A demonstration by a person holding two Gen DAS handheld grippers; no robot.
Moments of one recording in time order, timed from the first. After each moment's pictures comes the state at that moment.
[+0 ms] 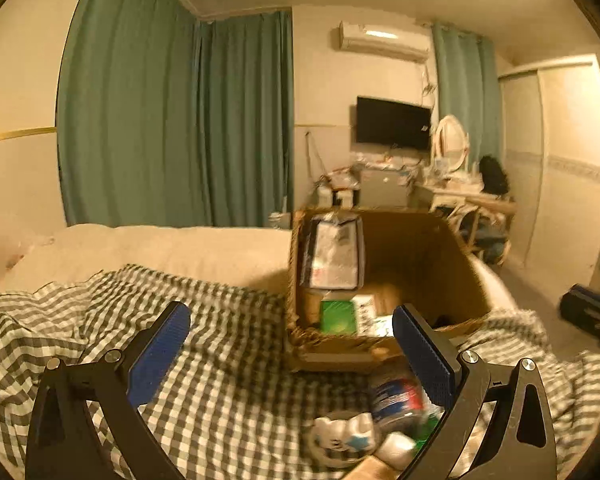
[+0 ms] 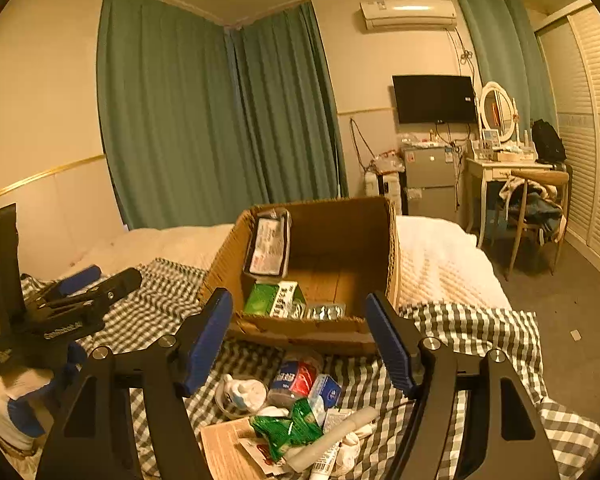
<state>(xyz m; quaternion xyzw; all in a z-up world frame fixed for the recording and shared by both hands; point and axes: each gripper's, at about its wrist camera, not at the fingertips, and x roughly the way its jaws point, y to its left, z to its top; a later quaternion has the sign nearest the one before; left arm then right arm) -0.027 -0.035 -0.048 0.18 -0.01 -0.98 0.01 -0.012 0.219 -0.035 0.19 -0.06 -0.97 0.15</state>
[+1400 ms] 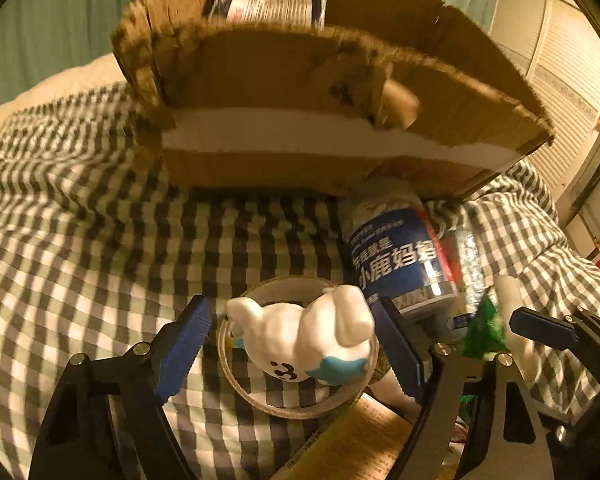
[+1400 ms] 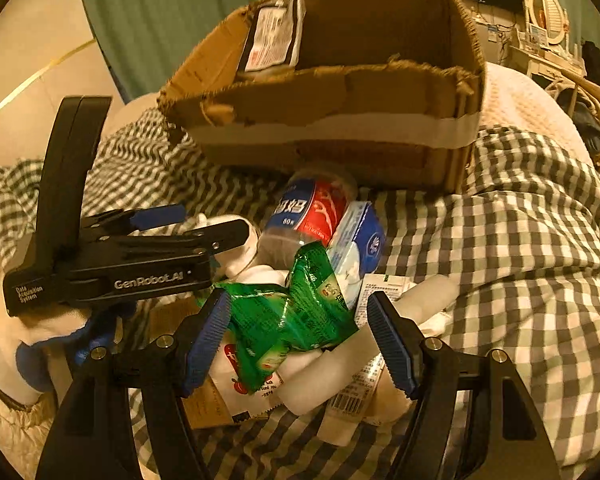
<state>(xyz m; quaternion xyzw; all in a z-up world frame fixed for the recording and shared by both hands) -0.126 0.002 -0.216 0.45 0.01 -0.89 -0.10 -0.081 0.177 -0.198 0.42 -0.02 -0.88 0.21</state>
